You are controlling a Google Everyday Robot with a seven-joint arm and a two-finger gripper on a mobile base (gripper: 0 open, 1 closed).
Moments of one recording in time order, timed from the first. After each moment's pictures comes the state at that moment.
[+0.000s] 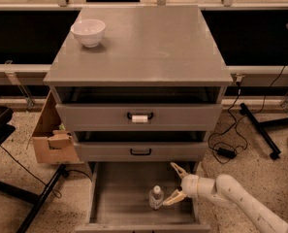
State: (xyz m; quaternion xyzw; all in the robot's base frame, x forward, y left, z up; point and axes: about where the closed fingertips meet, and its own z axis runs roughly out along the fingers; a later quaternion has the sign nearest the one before) arm 0.564 -0.121 0.317 -0.52 0.64 0.28 0.50
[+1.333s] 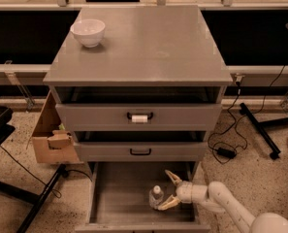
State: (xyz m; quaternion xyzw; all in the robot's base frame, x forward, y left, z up) arm 0.570 -0.103 0.240 -0.48 0.63 0.35 0.50
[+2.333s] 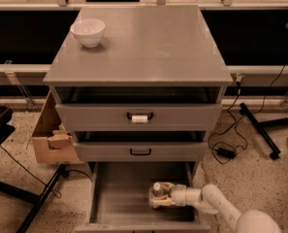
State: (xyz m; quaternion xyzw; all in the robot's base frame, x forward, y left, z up) arm 0.560 -0.075 0.210 -0.47 0.62 0.40 0.48
